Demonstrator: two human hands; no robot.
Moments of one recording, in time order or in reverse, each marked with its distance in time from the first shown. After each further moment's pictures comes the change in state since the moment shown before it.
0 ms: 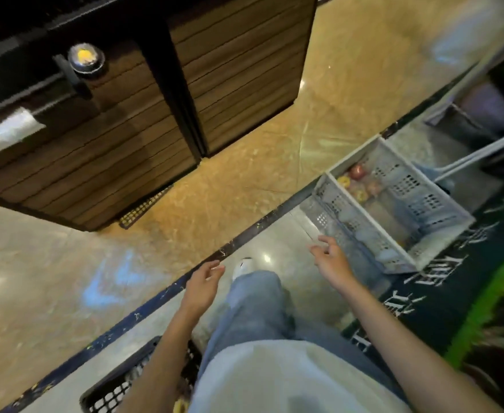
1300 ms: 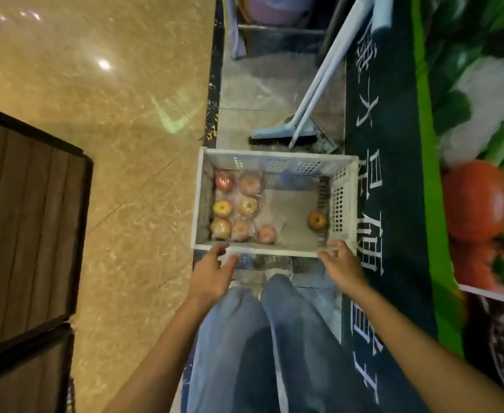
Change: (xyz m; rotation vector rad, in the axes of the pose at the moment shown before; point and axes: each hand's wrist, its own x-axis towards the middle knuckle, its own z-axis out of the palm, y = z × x) left_hand 0.273 0.387 0.406 0.788 -0.542 0.420; right_hand 0.316 0.112 -0.297 0.372 0.398 0.580
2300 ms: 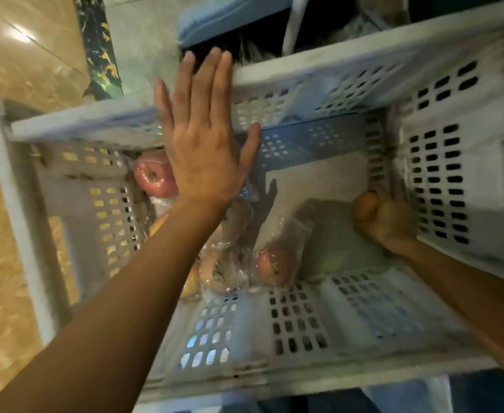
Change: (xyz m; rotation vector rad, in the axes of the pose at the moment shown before) left_hand 0.455 -0.024 0.192 0.712 0.643 0.941; right_hand 0.458 0.153 0.147 -0.333 0.195 0.068
